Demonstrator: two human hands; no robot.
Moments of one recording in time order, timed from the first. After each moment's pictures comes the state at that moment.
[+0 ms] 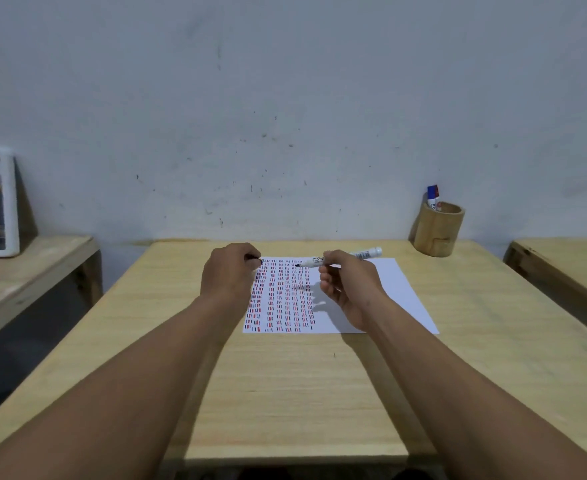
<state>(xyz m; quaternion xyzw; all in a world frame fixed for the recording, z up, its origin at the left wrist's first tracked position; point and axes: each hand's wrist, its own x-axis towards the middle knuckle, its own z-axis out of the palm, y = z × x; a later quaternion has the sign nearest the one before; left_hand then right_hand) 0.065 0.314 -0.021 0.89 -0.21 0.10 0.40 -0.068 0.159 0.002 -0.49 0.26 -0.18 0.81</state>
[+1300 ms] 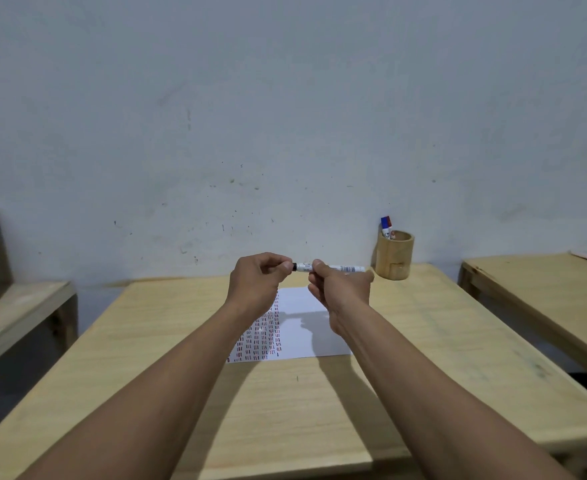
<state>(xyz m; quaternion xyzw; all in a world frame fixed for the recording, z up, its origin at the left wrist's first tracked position) -0.020 0.258 0.045 0.75 -0.26 -0.03 0.60 -0.094 0.143 0.040 -0.44 0.29 -0.33 0.78</state>
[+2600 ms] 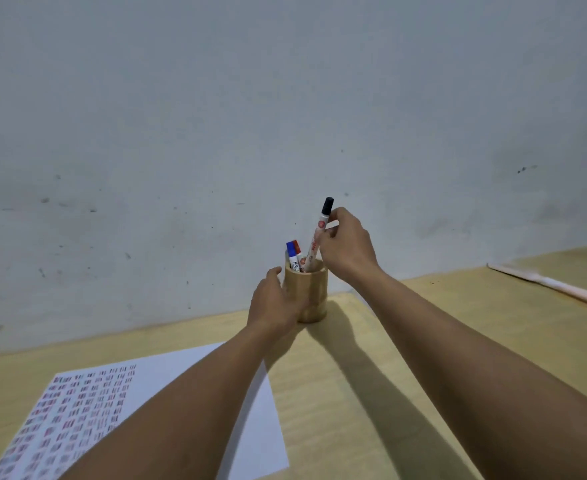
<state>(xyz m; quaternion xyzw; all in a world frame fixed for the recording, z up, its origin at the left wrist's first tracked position) 0.008 -0.027 -0.010 0.79 -0.34 -0.07 0.51 -0.081 -0.122 0.079 -0.80 0.29 -0.39 0.35</state>
